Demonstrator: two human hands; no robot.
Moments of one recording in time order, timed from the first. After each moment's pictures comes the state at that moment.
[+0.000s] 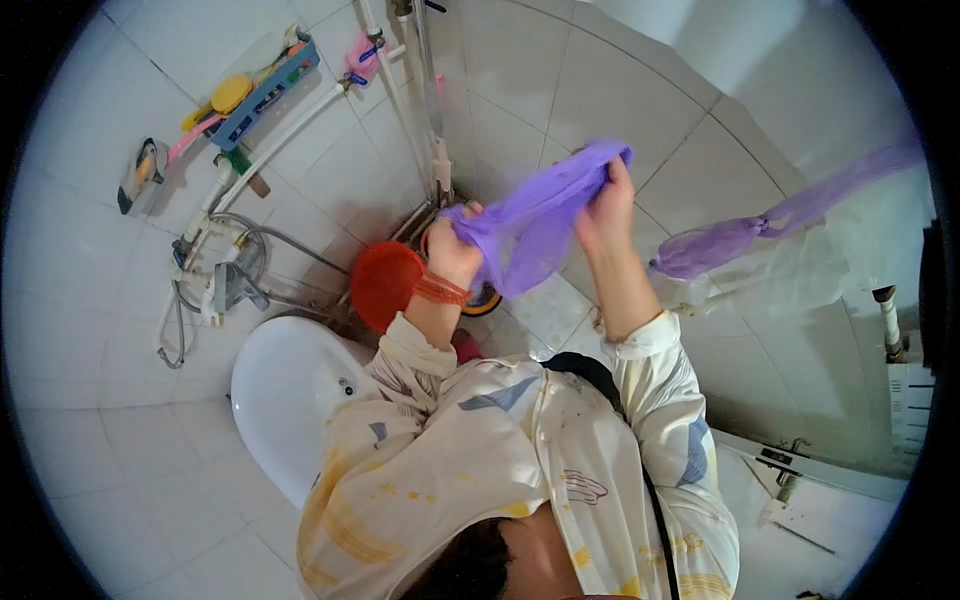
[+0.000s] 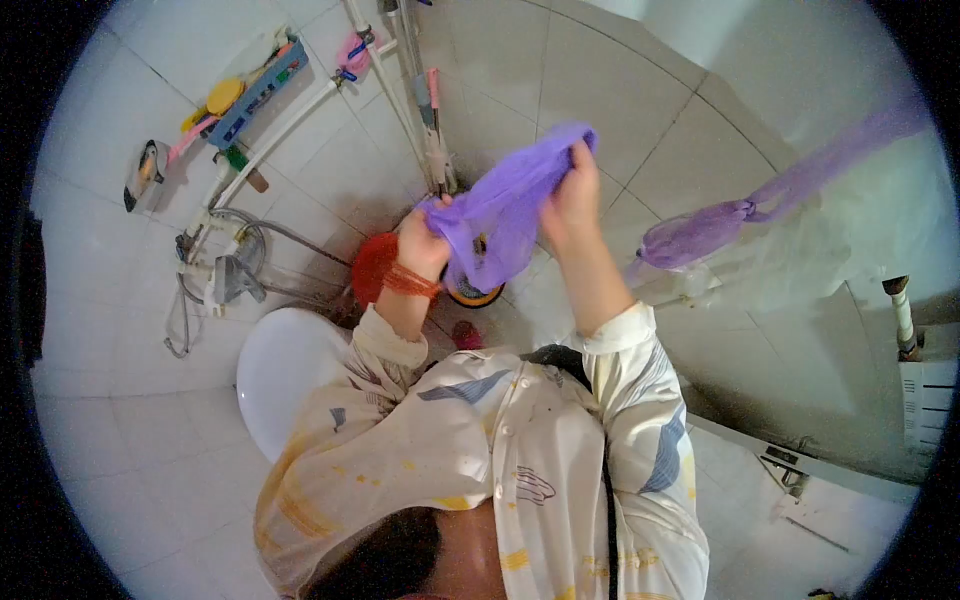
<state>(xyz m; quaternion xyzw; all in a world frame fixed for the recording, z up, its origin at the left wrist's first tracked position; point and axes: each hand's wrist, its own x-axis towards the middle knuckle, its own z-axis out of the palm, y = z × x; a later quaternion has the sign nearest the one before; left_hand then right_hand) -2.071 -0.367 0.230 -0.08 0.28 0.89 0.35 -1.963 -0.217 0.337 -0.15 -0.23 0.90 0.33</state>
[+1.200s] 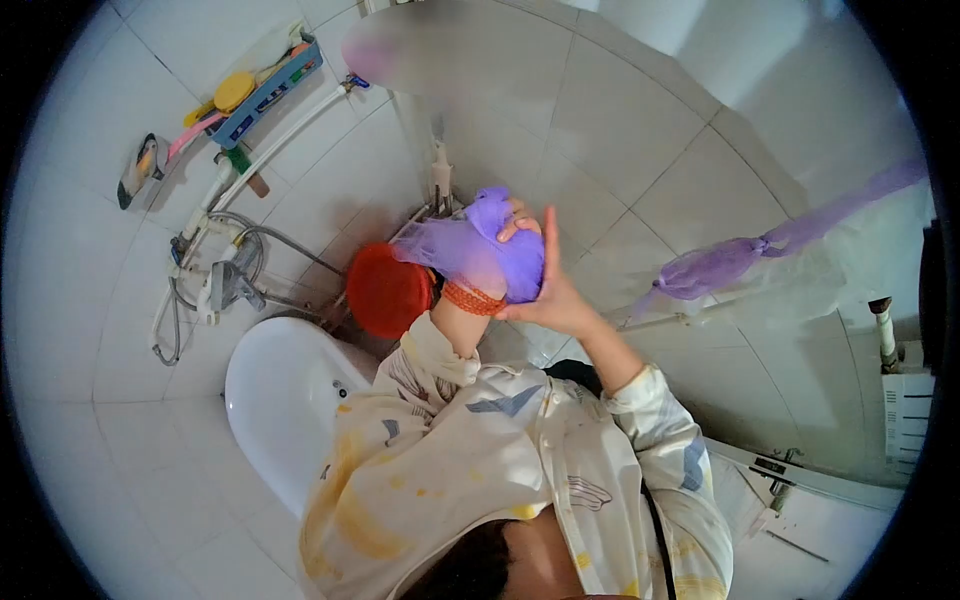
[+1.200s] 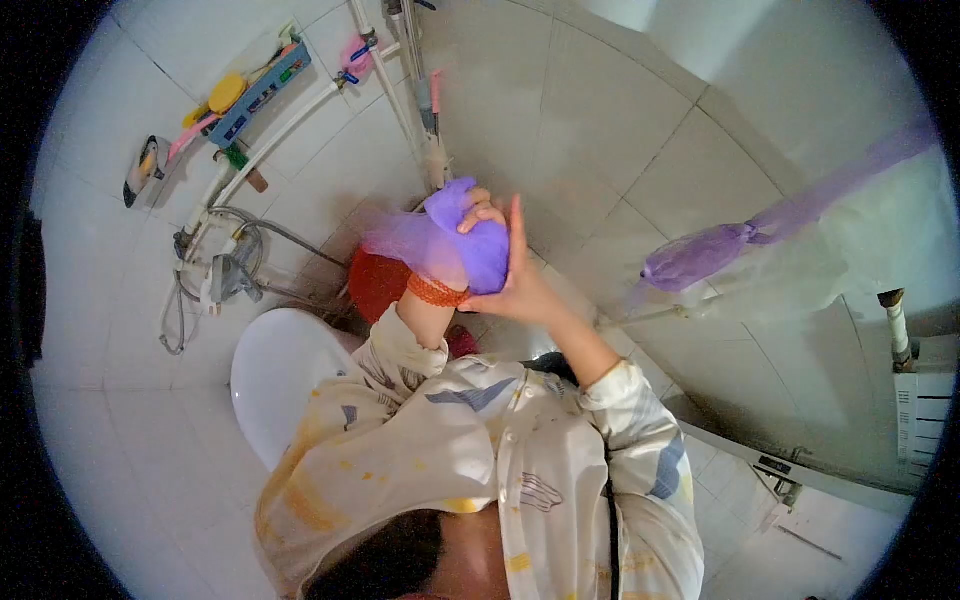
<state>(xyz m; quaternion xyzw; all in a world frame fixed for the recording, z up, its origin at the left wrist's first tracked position) -2.031 -0.340 0.270 0.02 -0.21 0.82 0.54 -1.908 -0.285 0.296 0.00 -0.78 0.56 0.26</state>
